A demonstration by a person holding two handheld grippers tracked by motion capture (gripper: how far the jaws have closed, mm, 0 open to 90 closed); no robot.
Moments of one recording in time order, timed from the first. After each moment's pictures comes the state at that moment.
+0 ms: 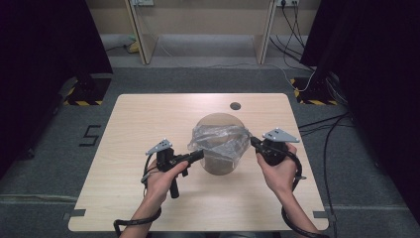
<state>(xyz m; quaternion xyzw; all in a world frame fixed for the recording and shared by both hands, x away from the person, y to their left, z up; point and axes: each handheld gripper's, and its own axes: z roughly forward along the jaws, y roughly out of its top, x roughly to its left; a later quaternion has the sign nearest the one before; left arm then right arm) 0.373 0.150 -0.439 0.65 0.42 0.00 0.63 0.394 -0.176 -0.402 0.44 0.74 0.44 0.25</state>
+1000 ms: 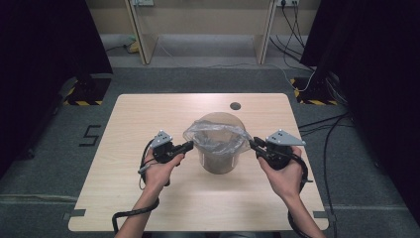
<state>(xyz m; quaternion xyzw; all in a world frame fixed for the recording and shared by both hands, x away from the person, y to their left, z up) 0.401 0.162 -0.439 0.70 0.42 0.14 0.56 0.377 -0.181 -0.384 0.40 0.75 0.46 0.25</state>
